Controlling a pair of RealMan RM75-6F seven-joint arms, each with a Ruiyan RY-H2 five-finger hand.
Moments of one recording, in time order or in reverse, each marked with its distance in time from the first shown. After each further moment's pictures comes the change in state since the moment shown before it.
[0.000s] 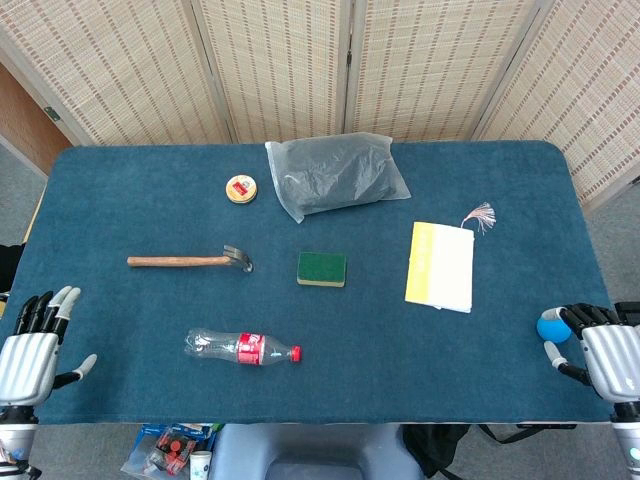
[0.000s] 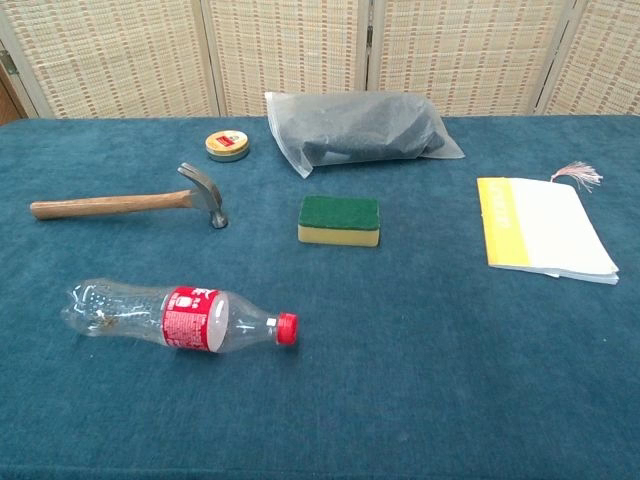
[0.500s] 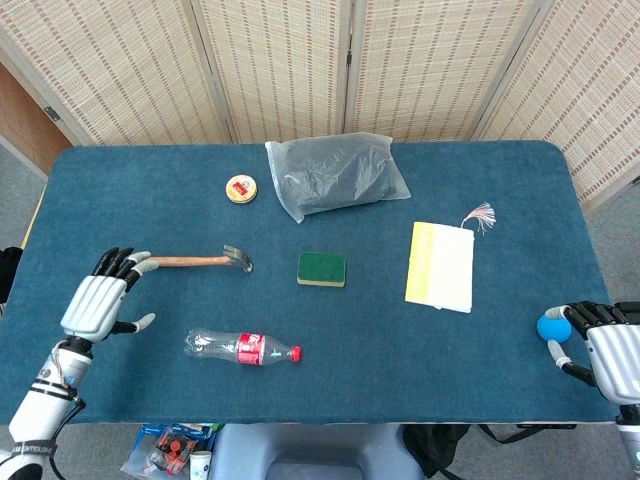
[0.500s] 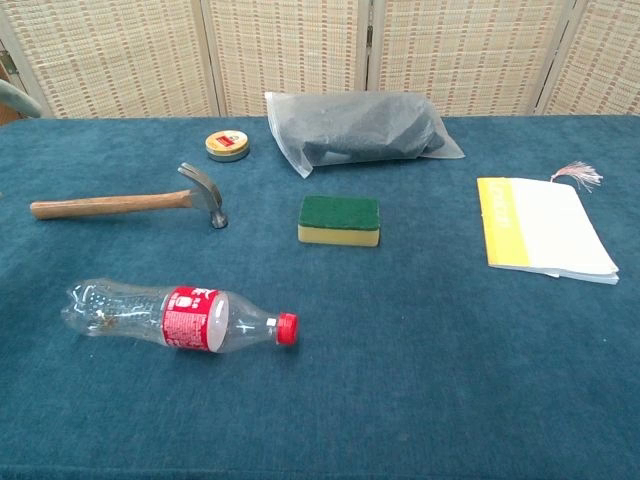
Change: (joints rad) left arm -0.303 -0.021 -0.130 0.046 -0.122 -0.372 -0.073; right arm -0.011 0.025 -0.001 -0.024 -0.020 0.029 -0.008
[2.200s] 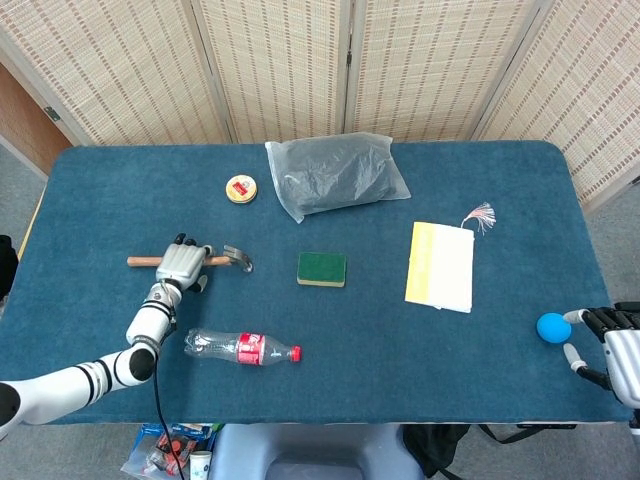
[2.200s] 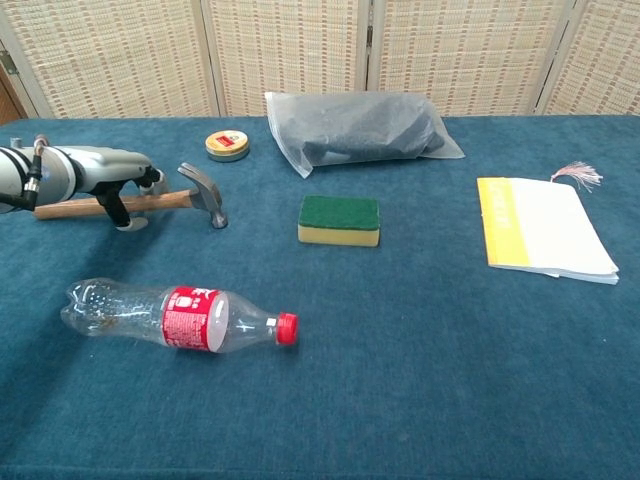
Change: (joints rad) left arm -0.533 -0.406 0.078 0.533 -0.777 -0.385 0.445; right arm -0.023 -0.005 0.005 0.033 0.057 -0.017 0.026
